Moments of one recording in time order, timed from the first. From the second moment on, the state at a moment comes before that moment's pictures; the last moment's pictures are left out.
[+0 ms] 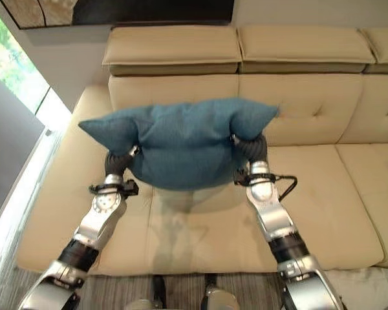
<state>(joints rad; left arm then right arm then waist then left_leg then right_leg) -0.60 0.32 -0.28 0.43 -0.34 -0.17 0.44 -0.64 -0.43 0.27 0.32 0.12 -0.15 -0.42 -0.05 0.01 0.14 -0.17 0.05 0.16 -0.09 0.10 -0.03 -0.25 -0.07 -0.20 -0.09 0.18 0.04</state>
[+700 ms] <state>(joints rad) -0.93 0.41 -0.39 0.65 -0.34 -0.21 0.49 -0.85 -0.45 0.31 0.46 0.09 -0.15 -0.53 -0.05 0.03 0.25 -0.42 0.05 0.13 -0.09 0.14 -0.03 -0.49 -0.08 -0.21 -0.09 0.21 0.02</state>
